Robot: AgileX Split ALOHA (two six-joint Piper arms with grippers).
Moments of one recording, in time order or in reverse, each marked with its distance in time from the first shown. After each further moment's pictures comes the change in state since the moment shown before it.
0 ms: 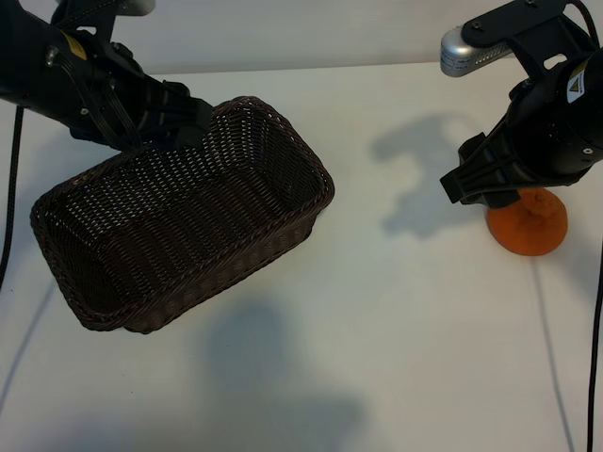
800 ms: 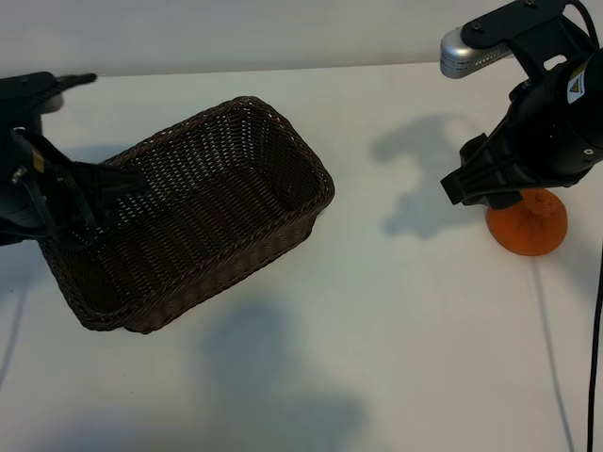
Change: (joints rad) left arm 0.021 -0.125 0.292 0.362 0.030 -0.649; right arm 0.000 0.000 0.000 0.000 0.004 -0.006
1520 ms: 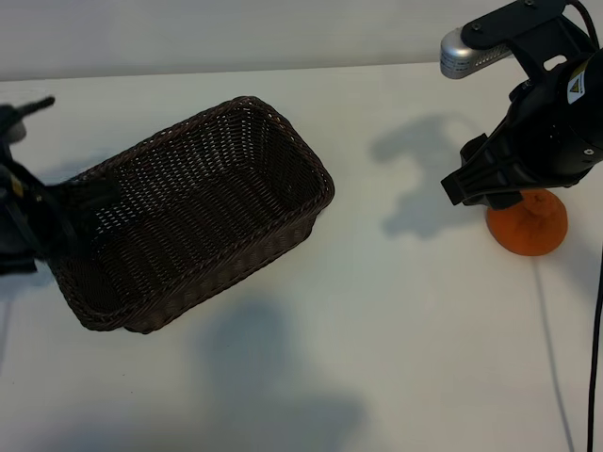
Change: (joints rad) left arm 0.087 -0.005 0.111 -0.037 -0.047 -0.097; right arm 0.000 0.000 0.000 0.000 0.002 -0.002
